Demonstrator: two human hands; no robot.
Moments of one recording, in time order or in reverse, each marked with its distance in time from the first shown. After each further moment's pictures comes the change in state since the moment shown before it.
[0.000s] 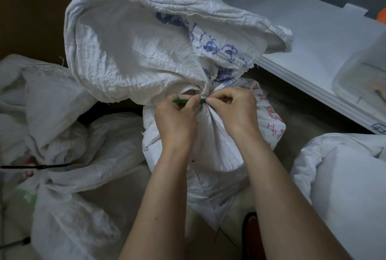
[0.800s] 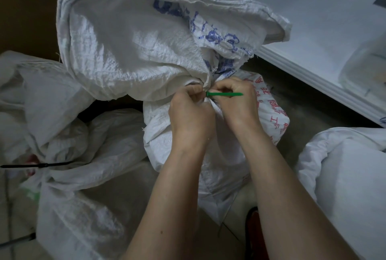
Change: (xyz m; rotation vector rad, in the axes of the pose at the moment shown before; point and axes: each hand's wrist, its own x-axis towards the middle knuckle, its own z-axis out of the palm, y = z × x) left_hand -0.007 0.006 0.011 0.072 -0.095 -0.052; right_hand 0.010 0.010 0.010 -0.005 0.058 -0.105
